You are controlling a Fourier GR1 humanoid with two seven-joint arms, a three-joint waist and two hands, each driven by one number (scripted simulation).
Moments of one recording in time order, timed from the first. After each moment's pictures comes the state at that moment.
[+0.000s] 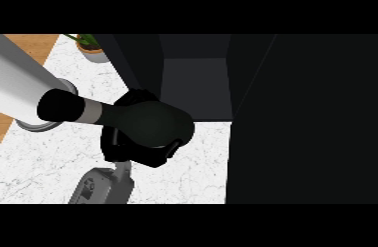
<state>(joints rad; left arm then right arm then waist) -0.23 0.00 -0.26 -1.55 0.34 0.26 -0.20 0.12 -0.03 -0.01 -2.30 -0.16 0.24 0.30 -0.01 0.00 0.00</state>
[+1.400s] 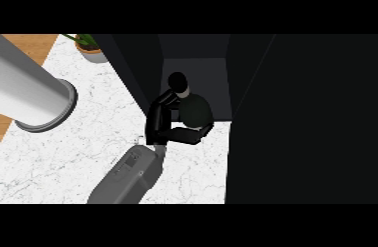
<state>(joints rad) -0.50 0.00 -0.44 -0.94 0.55 0.46 -0.51 0.10 -0.05 -0.04 -2.31 -0.20 0.25 0.34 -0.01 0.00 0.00</state>
